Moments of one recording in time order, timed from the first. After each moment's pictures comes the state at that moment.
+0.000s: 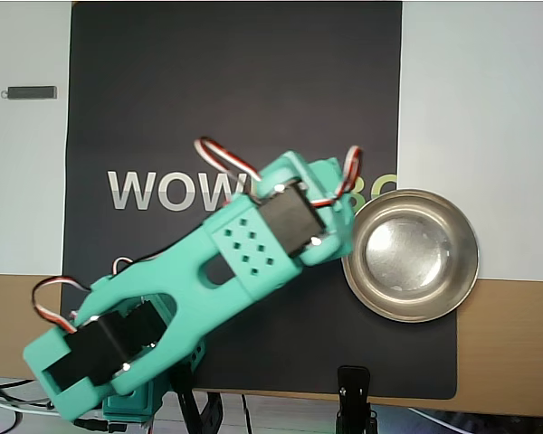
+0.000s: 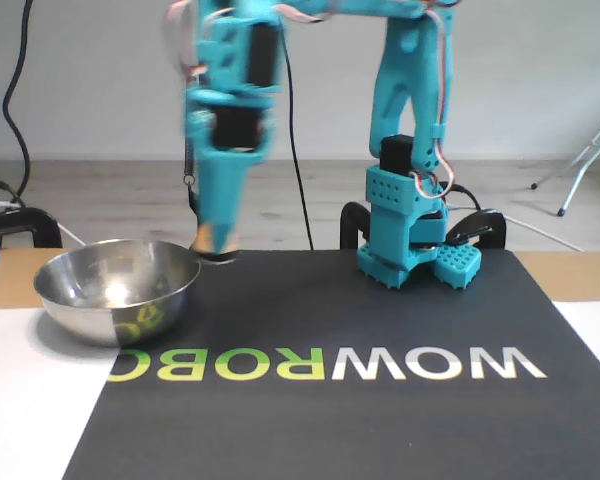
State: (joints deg) arm 54.3 88.2 83.4 82.9 -77.5
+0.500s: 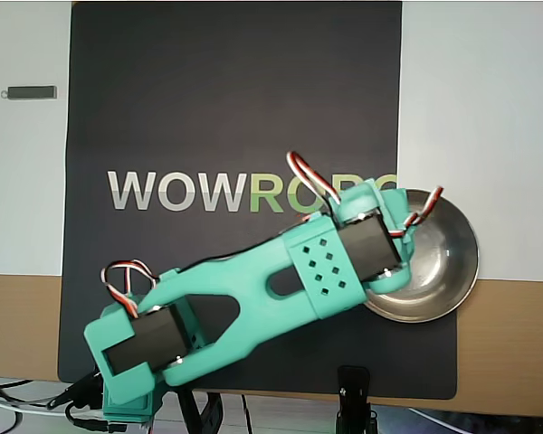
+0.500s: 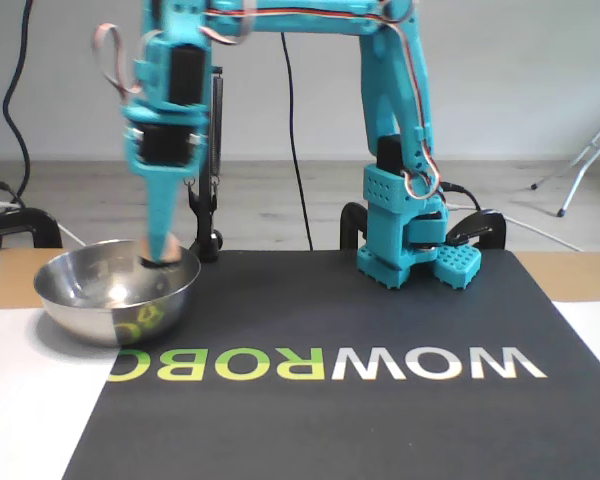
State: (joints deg) arm 63.5 74.7 69.9 82.9 -77.5
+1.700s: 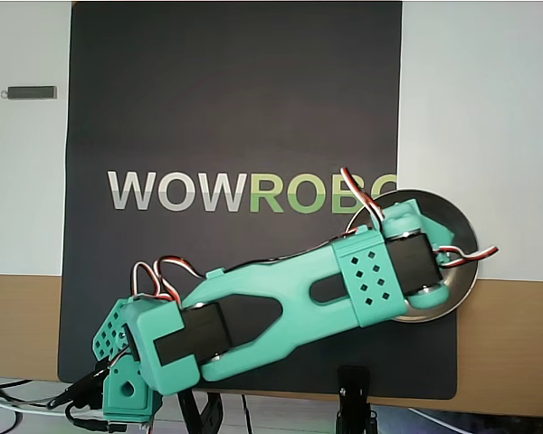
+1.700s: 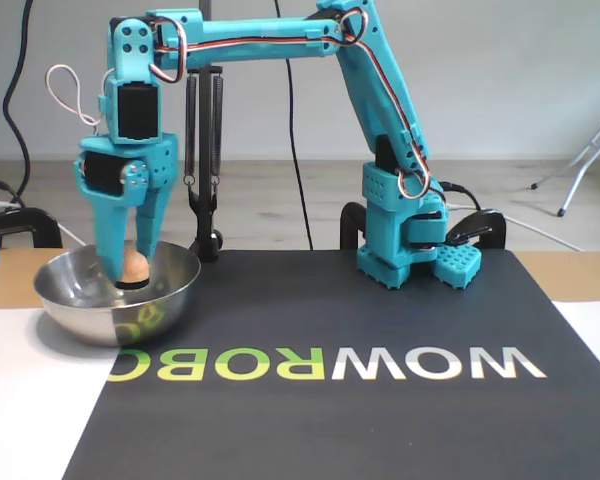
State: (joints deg) arm 68.5 63.1 62.5 81.7 -41.1
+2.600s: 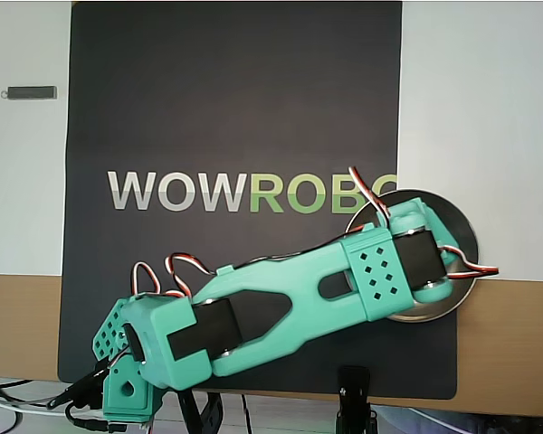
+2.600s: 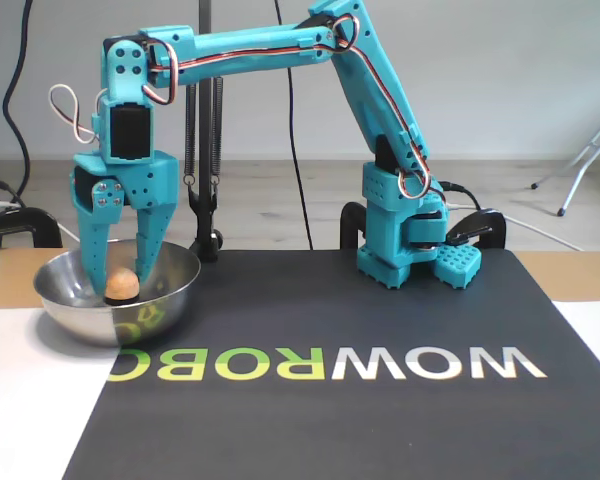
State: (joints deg) arm 68.5 59.7 62.5 77.4 -19.3
